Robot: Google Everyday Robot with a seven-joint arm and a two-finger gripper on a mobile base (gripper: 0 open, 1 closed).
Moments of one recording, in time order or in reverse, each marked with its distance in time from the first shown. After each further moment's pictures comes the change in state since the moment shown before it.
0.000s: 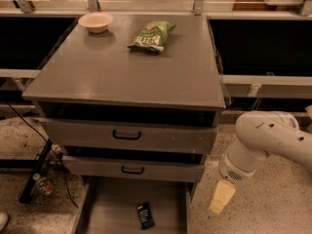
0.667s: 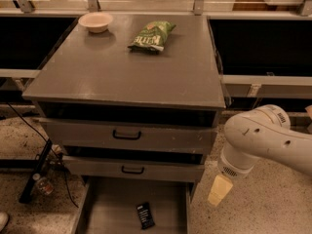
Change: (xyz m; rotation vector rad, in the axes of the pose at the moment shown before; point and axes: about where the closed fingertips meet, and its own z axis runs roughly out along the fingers) arm 0.006 -0.024 -0.014 0.192 0.106 0.141
